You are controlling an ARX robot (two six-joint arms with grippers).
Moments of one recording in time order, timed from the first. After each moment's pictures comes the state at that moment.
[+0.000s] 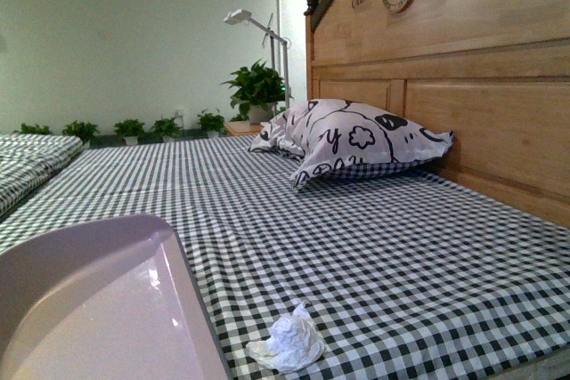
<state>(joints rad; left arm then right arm) 0.50 1.55 0.98 -0.56 0.93 1.66 0.47 0.73 0.53 0.28 0.63 -0.13</state>
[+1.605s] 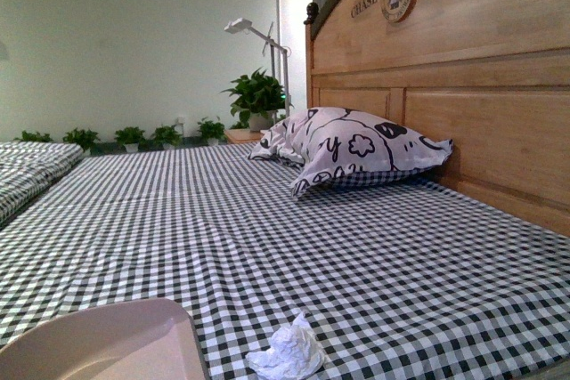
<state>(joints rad) 0.45 1.72 1.11 -0.77 0.79 1.69 0.47 0.73 0.53 0.28 0.63 -0.13</state>
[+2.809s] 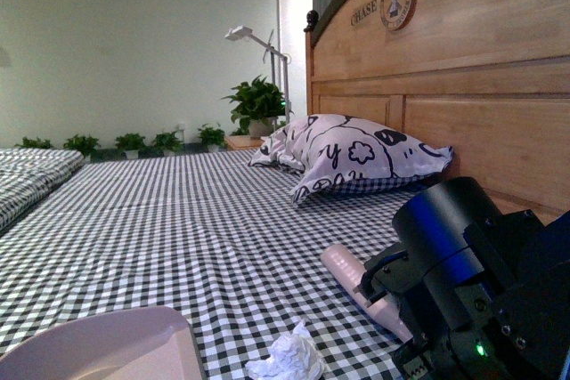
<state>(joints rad) 0.45 1.72 1.11 -0.77 0.79 1.69 0.56 1.87 1.03 0.00 0.34 -0.19</state>
